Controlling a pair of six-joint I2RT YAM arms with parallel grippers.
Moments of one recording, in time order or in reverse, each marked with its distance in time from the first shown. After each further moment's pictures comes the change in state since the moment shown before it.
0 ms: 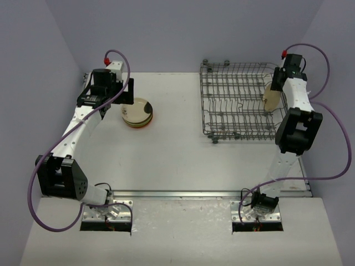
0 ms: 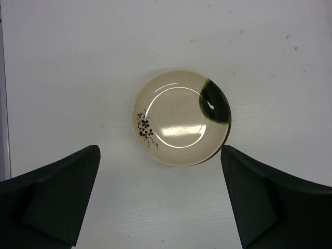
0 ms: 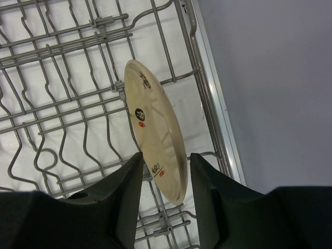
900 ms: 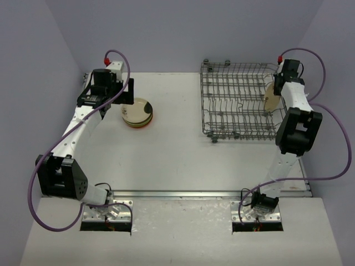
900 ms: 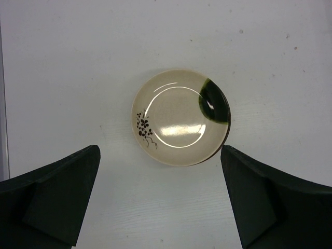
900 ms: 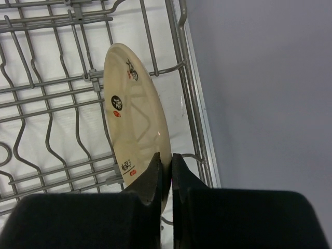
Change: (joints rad) left arm 0.000 0.002 0.000 -0.001 0.001 -0.004; right arm 0.000 -0.007 -0.106 0.103 0.054 -0.126
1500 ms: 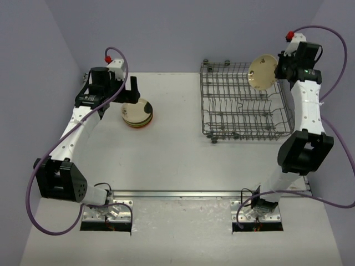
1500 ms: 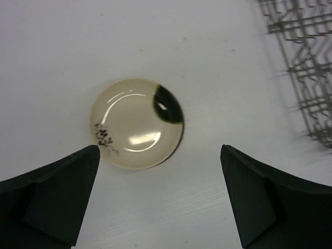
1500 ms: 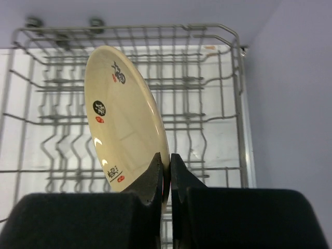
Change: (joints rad) left arm 0.000 -0.017 0.019 -0.006 0.162 -0.039; right arm 0.032 -0.315 0.026 -0.094 -0.304 0.076
